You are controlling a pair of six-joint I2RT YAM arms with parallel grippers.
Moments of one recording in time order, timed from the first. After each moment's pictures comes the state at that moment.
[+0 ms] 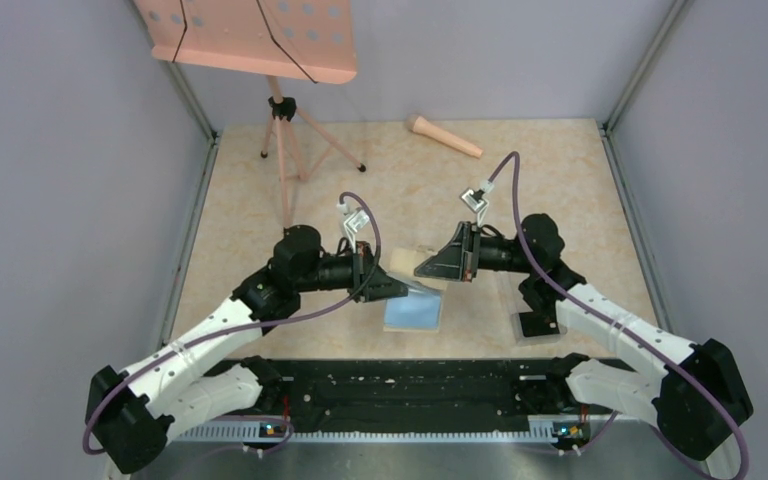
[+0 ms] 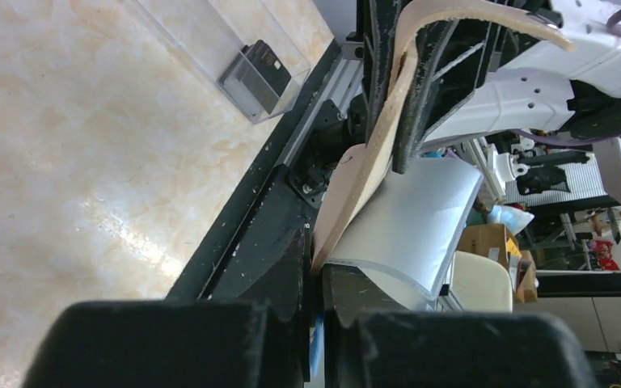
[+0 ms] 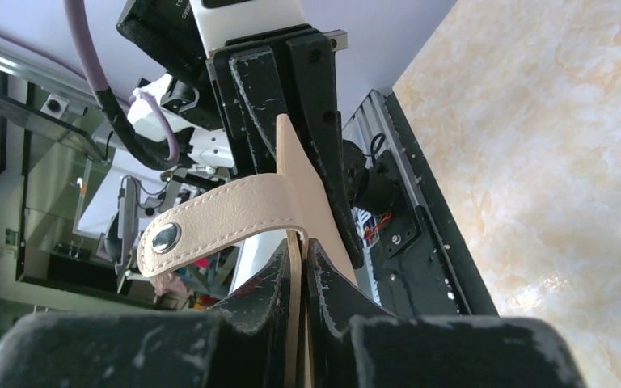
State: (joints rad) left arm -0.71 0.94 0.70 -0.02 0.65 -0.75; right arm 0.59 1.05 0.60 0.50 -0.87 1.05
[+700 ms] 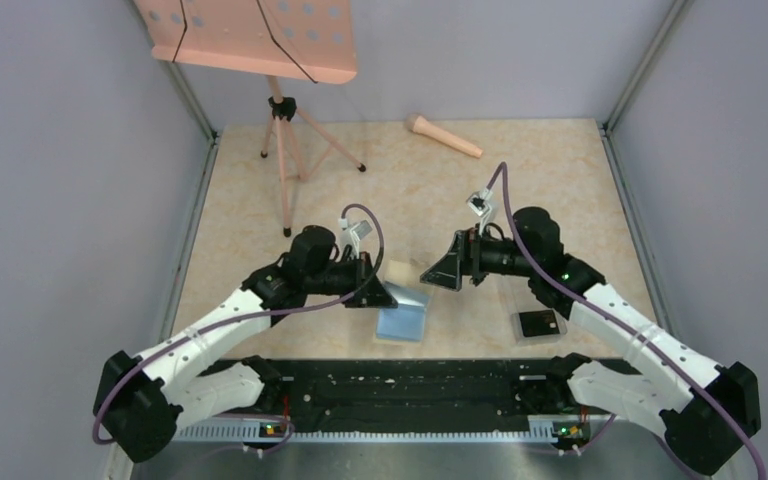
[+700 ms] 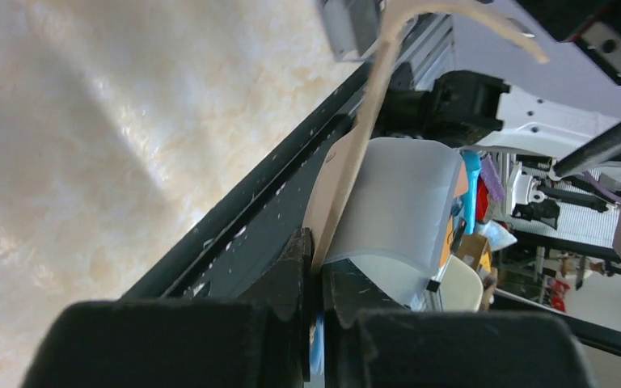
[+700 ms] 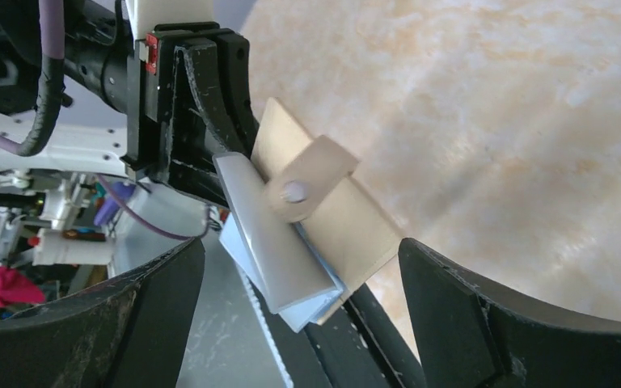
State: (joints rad) left arm -0.67 0.99 0.69 -0.25 0.58 -0.79; right arm 0.59 0.96 0.73 -0.11 -0.62 0.59
